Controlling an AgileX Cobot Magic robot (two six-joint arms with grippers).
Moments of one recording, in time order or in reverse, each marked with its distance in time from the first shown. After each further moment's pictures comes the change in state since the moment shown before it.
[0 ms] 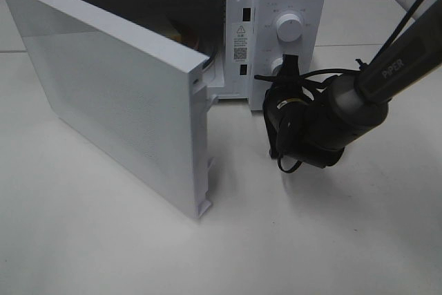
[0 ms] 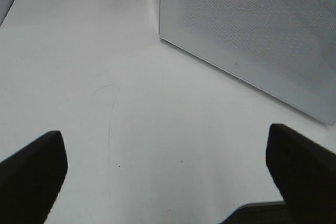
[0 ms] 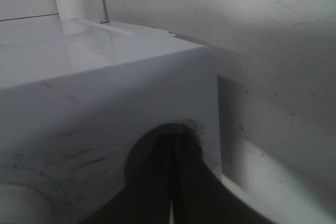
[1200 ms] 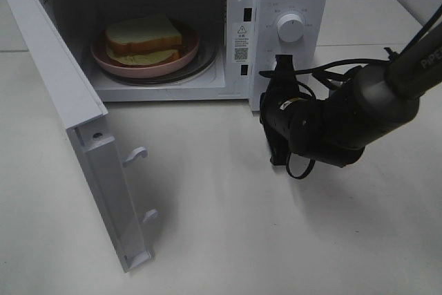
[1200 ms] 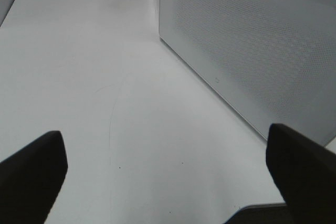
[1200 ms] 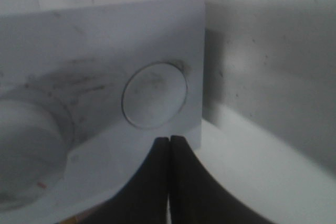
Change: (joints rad) left arm 0.000 0.000 0.000 0.000 0.000 0.000; right arm 0.031 -0.142 0.122 -0.077 0.126 -0.017
